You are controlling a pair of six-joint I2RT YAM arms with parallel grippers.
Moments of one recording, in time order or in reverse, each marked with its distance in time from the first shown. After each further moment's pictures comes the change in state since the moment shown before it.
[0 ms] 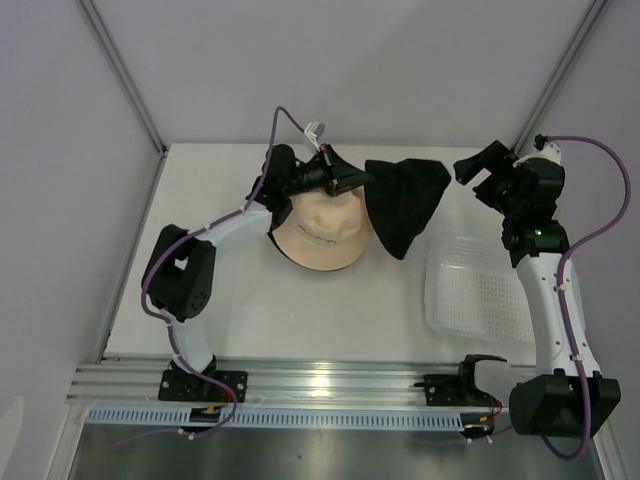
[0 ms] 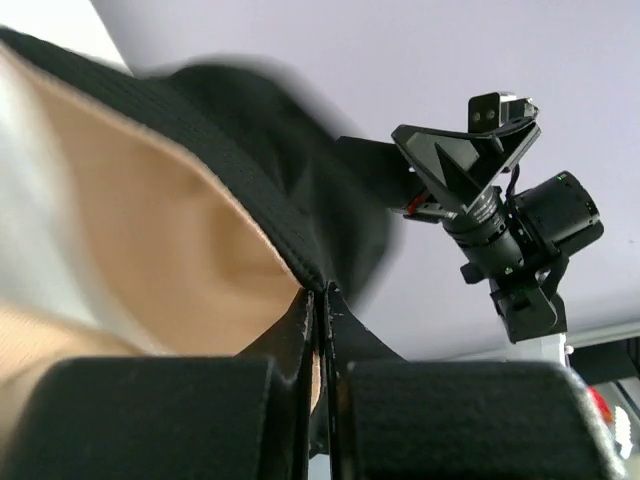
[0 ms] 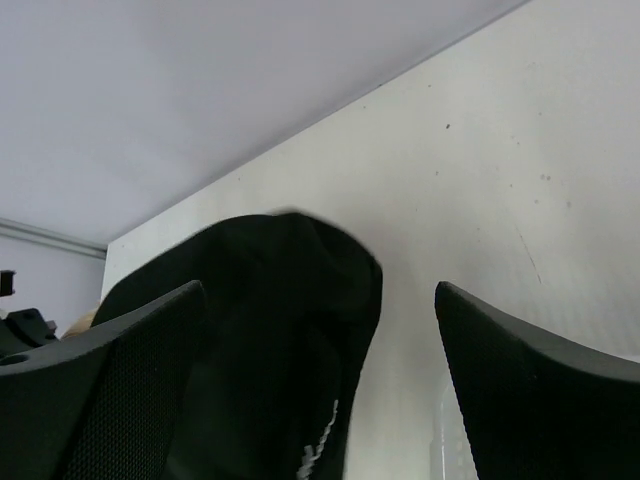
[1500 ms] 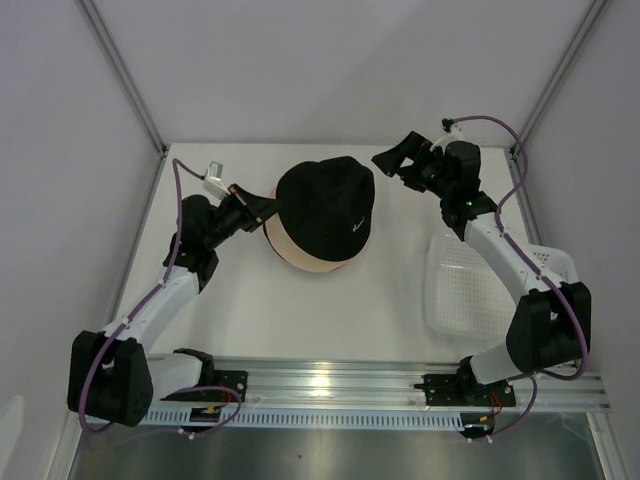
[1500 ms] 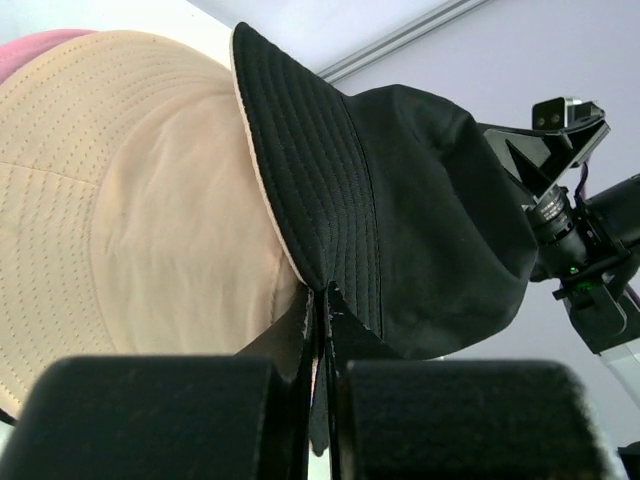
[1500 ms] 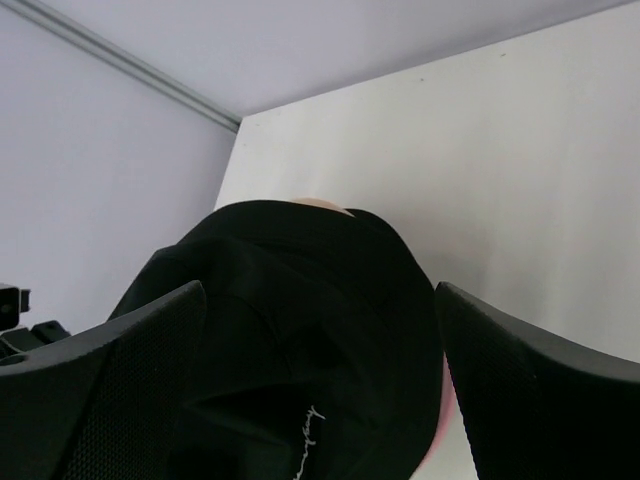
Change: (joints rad) left arm 0.317 -0.716 -0.654 -0.254 -0.250 0.280; right arm 0.312 0.336 0.039 0.360 -0.168 0.089
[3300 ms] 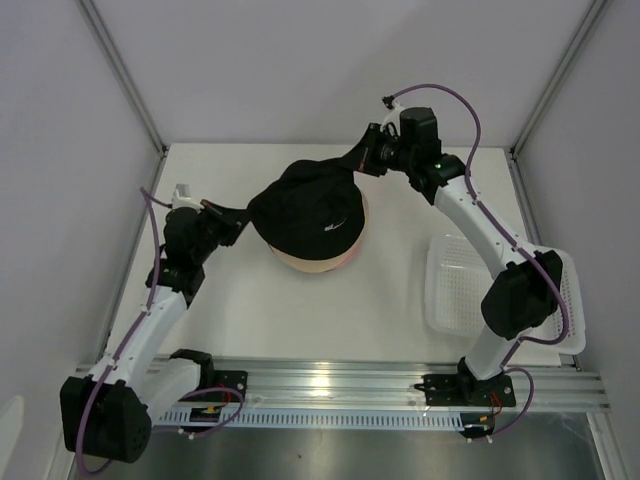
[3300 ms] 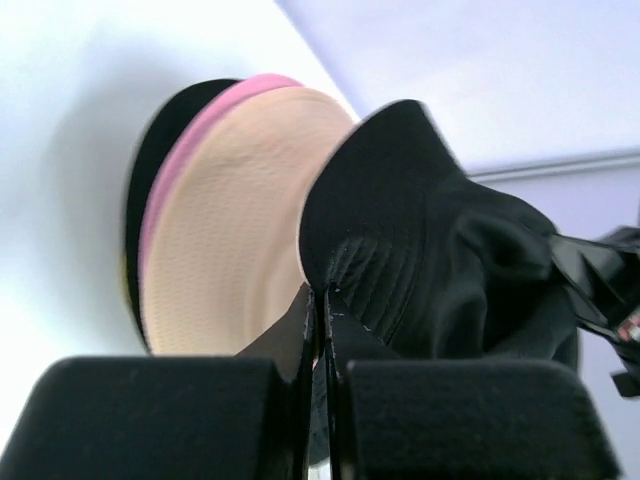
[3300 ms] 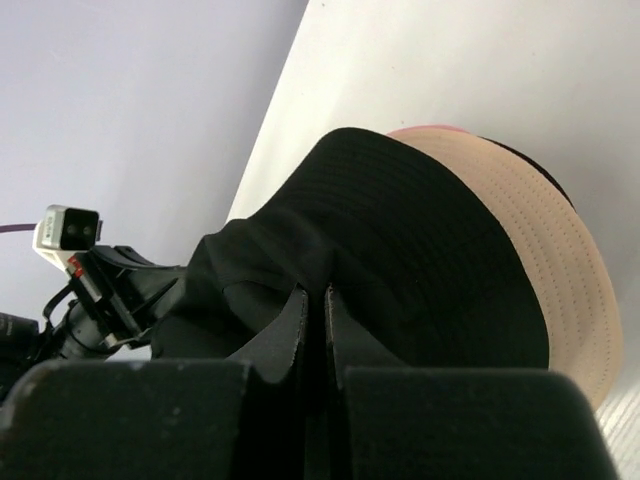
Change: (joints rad) left arm 0.062 -0.196 -0.024 -0.341 -0.299 -0.110; right arm 0.167 0.260 0.479 -0.364 -0.155 -0.055
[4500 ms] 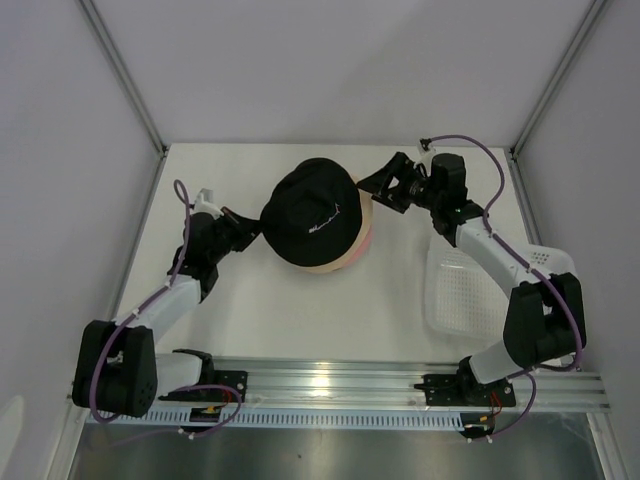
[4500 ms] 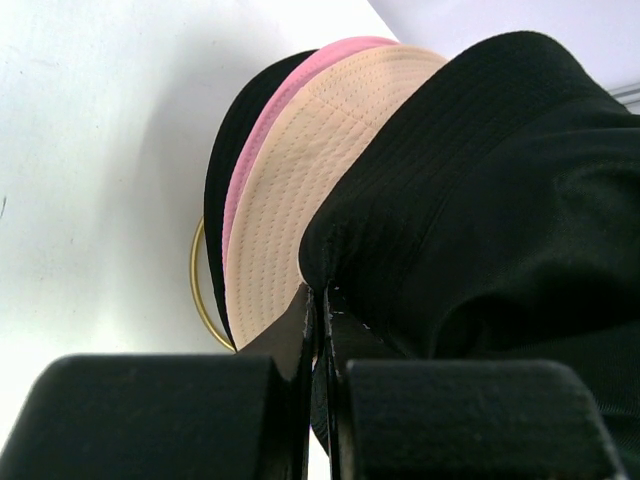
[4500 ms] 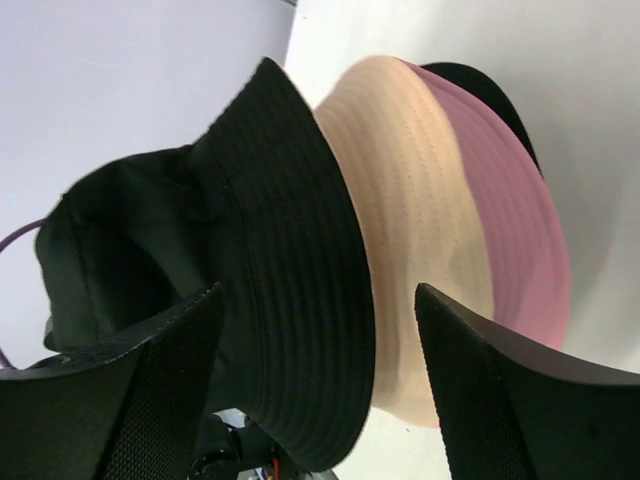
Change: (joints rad) left arm -0.008 0.247 -0.138 0.323 0.077 0.164; right arm -0.134 -0.206 -0.557 0.381 -0.078 0.217
